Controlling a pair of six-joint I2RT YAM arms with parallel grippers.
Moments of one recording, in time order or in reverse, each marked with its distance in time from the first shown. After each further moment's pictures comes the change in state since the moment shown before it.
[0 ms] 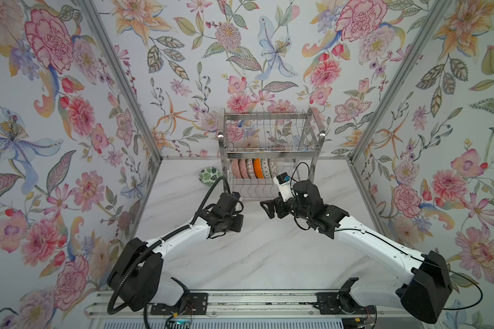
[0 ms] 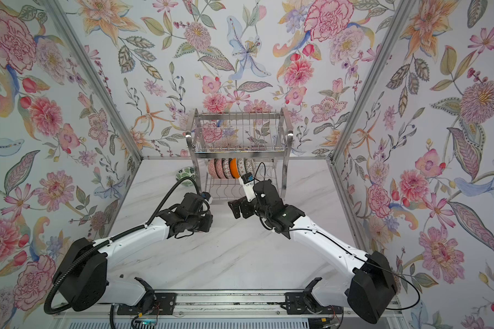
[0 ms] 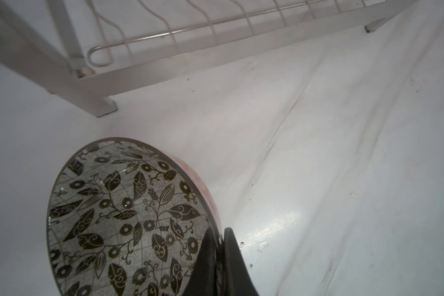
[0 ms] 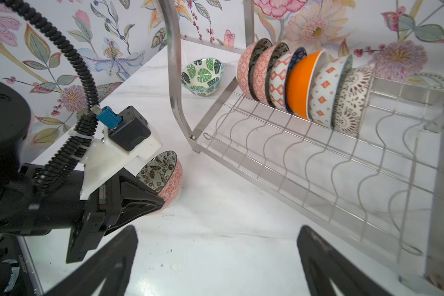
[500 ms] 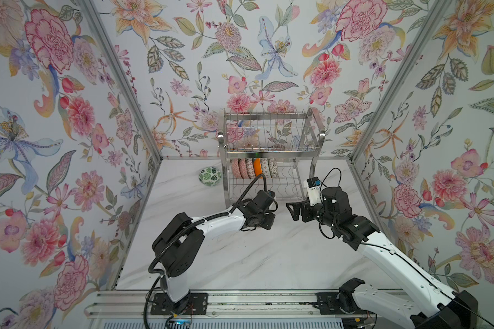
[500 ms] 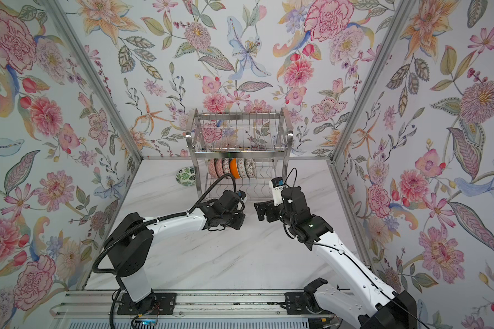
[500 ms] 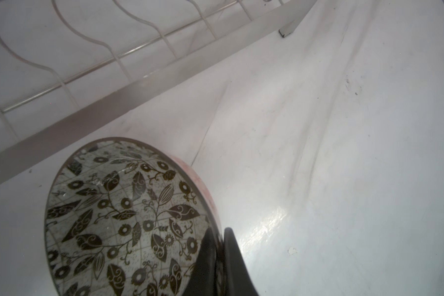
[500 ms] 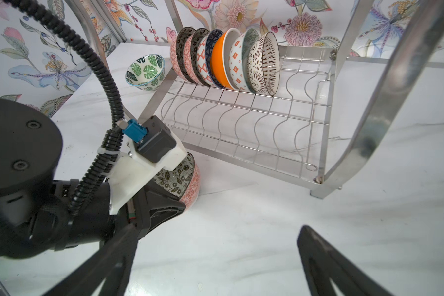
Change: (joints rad) left arm -0.192 0.358 0.309 0.067 -0.024 0.001; right arm -0.196 -0.225 -0.124 -0.148 -0.006 0.025
